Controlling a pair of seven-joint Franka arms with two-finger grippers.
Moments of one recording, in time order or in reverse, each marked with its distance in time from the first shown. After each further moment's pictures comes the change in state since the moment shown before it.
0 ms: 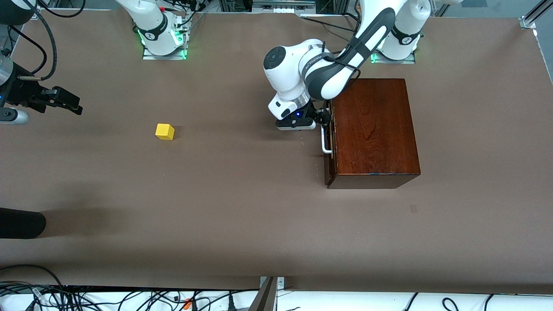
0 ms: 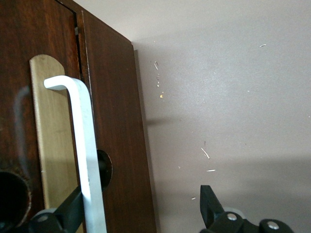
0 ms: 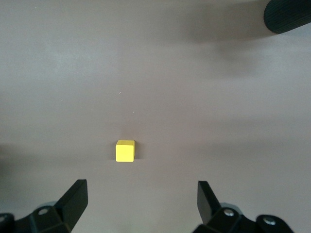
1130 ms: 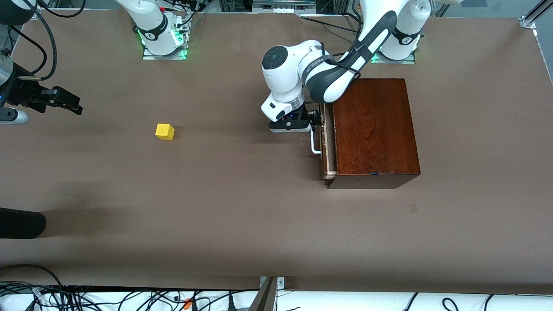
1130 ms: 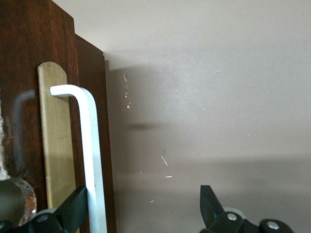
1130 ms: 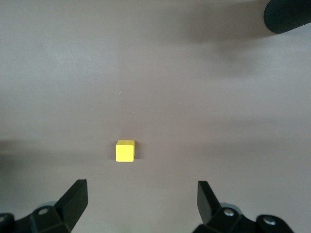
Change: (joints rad) left arm -0.002 0.026 0.000 0.078 -0.088 0.070 -0.009; right arm 0.000 0.000 0.000 0.000 0.000 0.000 0.000
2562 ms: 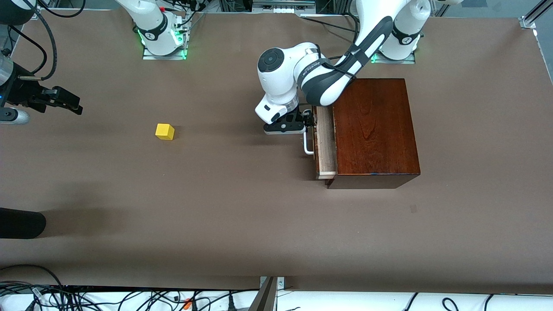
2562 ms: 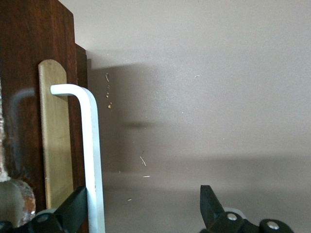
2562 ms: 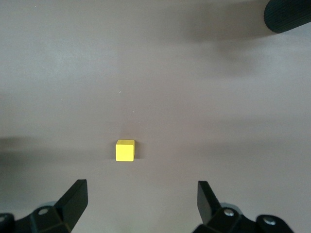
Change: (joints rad) left arm -0.013 0.042 -0.004 0.072 -0.037 0.003 -0.018; right arm 0.000 0.000 0.000 0.000 0.000 -0.002 0.000
